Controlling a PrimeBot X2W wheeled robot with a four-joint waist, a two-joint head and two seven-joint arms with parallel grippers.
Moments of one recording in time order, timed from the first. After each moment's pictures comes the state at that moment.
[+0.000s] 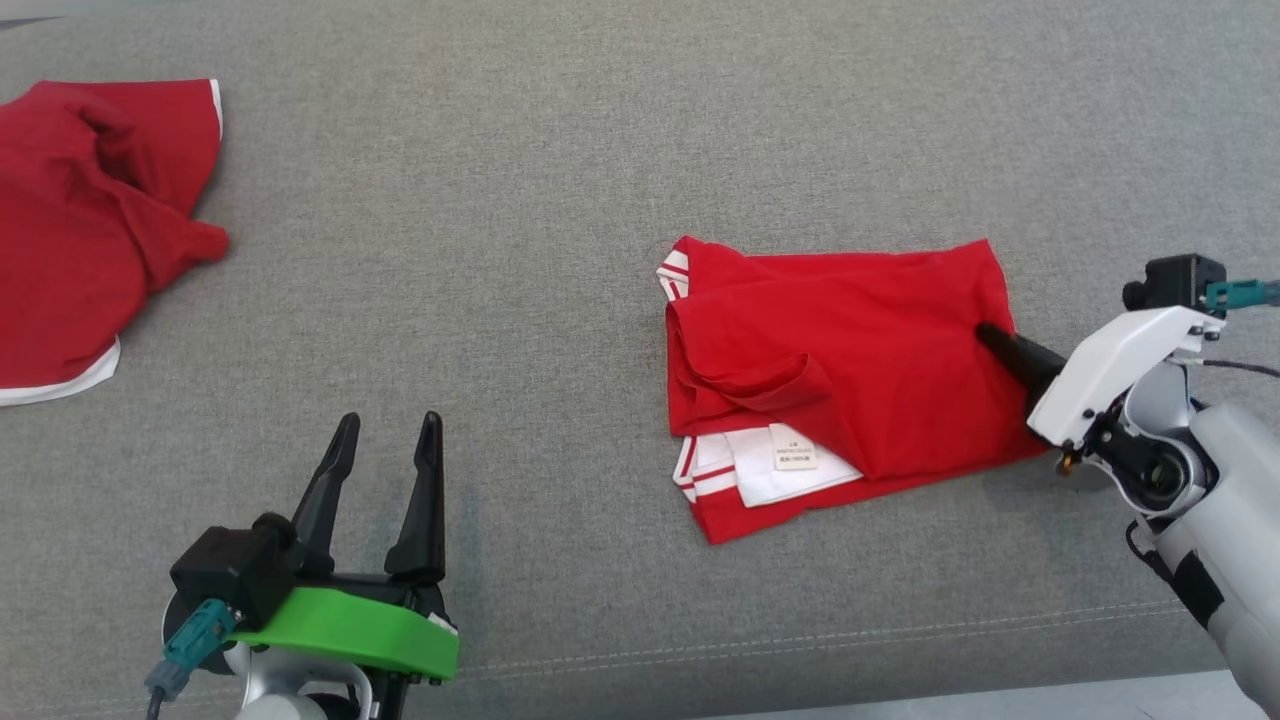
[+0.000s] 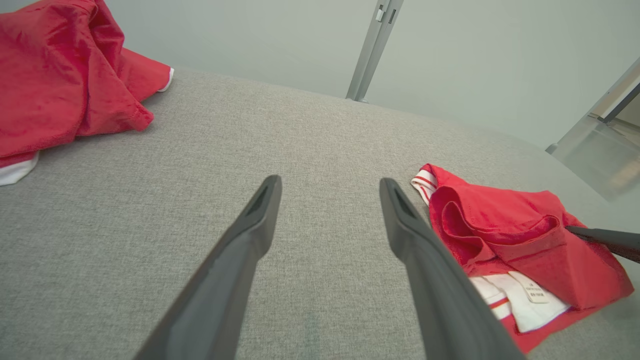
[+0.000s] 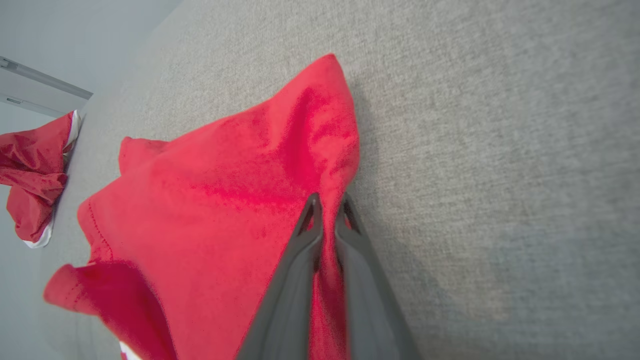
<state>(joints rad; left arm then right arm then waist) 0.01 0.11 -0.29 -0.12 -0.49 0.10 -0.16 -0.49 -0.39 0.52 0.60 1.08 0.10 0.23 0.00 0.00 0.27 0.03</state>
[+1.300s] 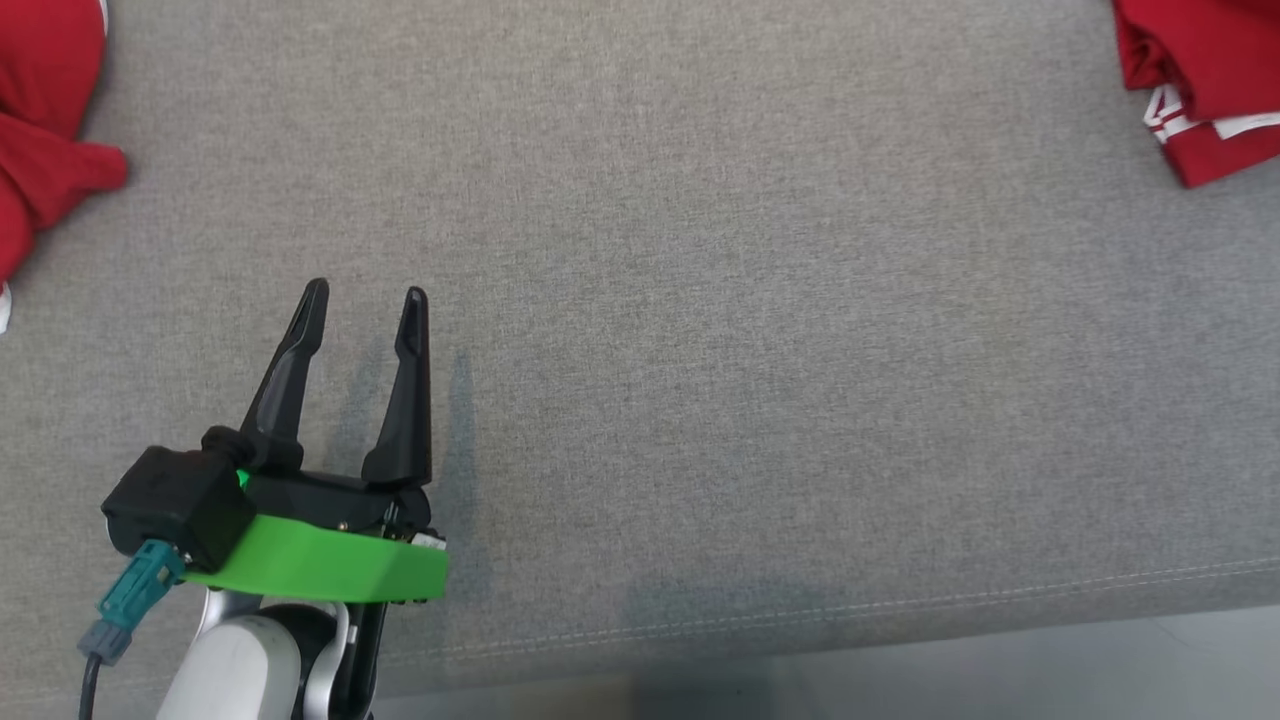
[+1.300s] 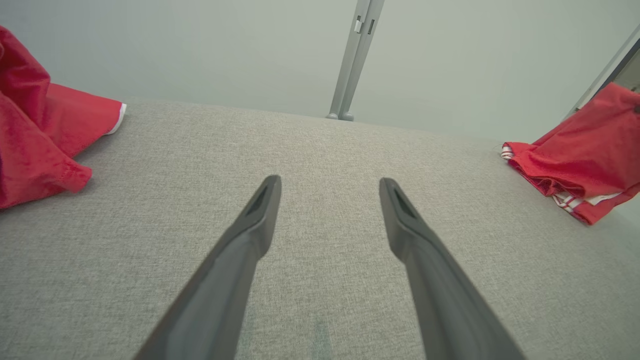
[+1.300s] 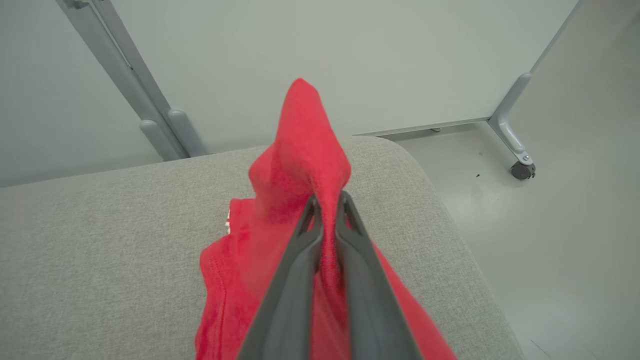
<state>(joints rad) -0.11 0.14 -0.28 -0.27 -0.43 0.10 -0.13 -1.04 -0.73 0.48 0.69 0.79 -0.04 0.22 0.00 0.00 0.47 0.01</state>
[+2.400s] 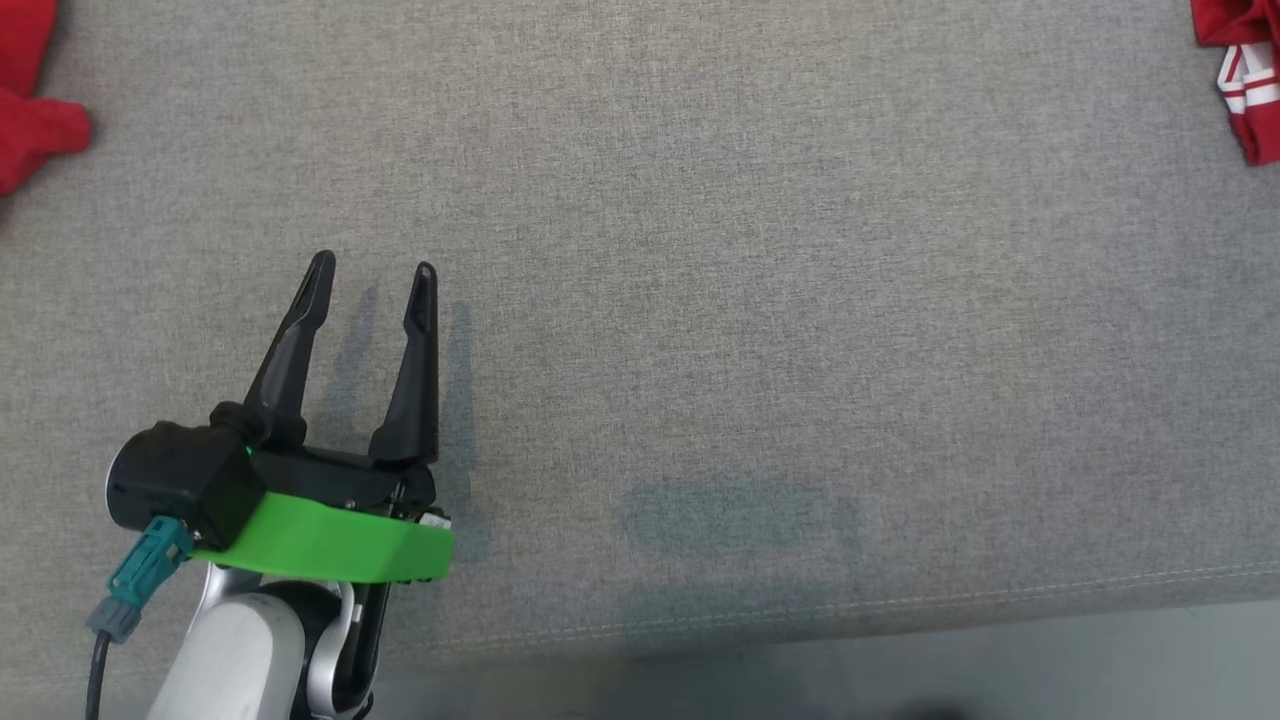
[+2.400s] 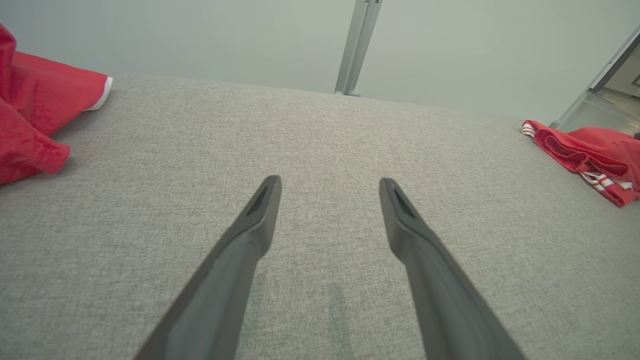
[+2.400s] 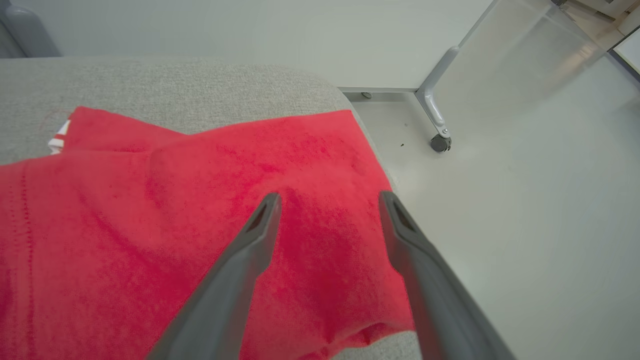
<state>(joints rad) -0.15 0.14 -0.29 -0.27 -0.41 0.10 -0.12 -1.06 -0.69 0.53 0.95 0.60 -0.12 0.05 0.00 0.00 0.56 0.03</state>
